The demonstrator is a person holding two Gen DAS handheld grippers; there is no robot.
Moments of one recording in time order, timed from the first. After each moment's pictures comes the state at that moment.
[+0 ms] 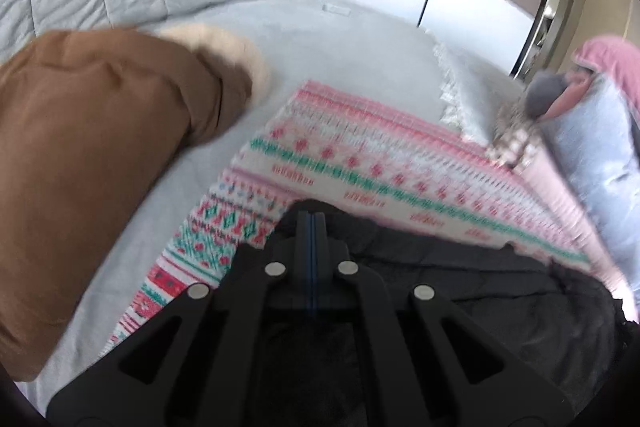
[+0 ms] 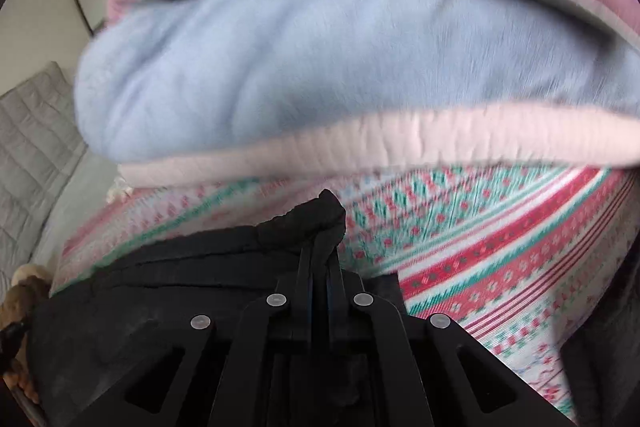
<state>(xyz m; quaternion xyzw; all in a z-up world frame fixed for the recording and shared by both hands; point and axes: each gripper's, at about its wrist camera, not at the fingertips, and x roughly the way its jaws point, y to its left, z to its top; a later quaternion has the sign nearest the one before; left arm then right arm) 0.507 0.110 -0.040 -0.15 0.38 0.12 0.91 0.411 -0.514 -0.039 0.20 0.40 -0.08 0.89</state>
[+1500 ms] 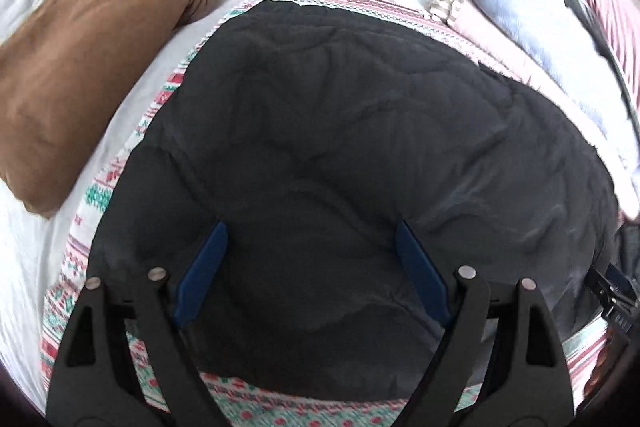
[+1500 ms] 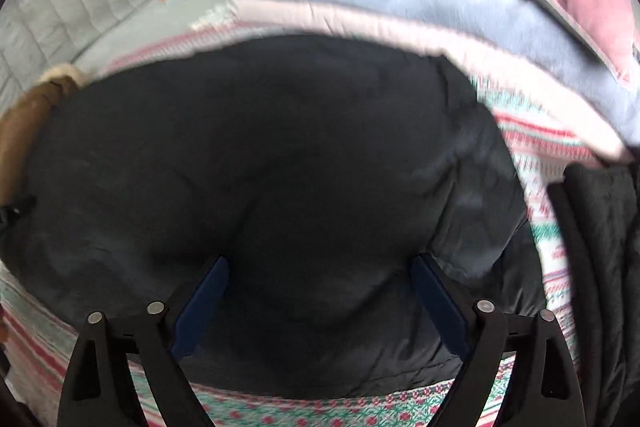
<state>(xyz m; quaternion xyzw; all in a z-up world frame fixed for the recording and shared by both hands) 0.342 0.033 -0.049 -0.08 0.48 0.04 0.88 0.261 -0.365 -0.034 0.03 0.49 -0.01 0.87</state>
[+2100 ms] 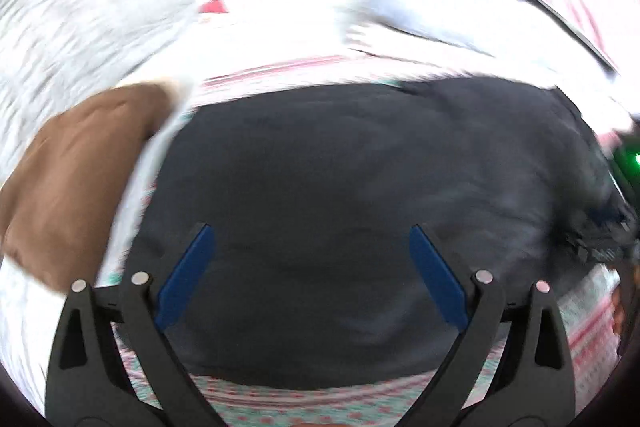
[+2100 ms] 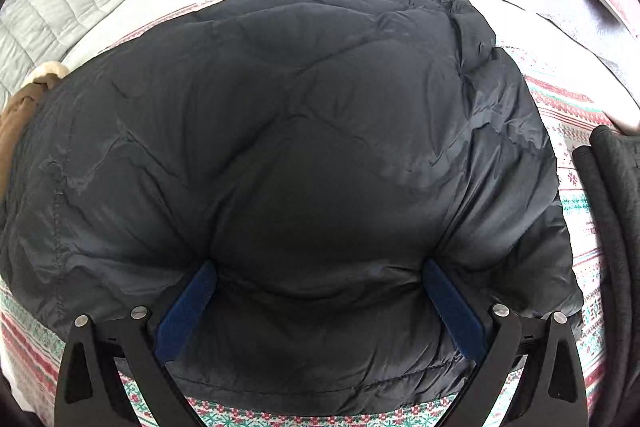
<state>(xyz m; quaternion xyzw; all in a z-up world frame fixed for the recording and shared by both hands) 0.307 -0.061 -0.005 0.08 0.39 -0.04 0.92 0.292 -0.363 -0.059 0.05 0.53 -0.01 0.85</state>
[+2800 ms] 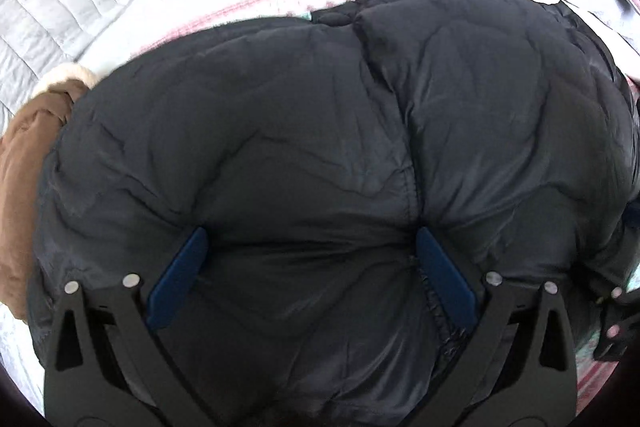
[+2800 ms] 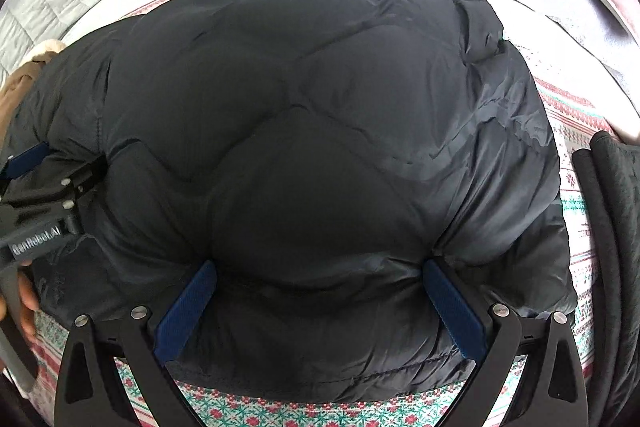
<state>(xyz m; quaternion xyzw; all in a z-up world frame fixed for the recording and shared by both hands) 0.372 -0.138 -0.066 0.12 0.49 -0.04 0.87 0.298 -0.346 -0.076 0.02 0.55 -0.01 0.83</state>
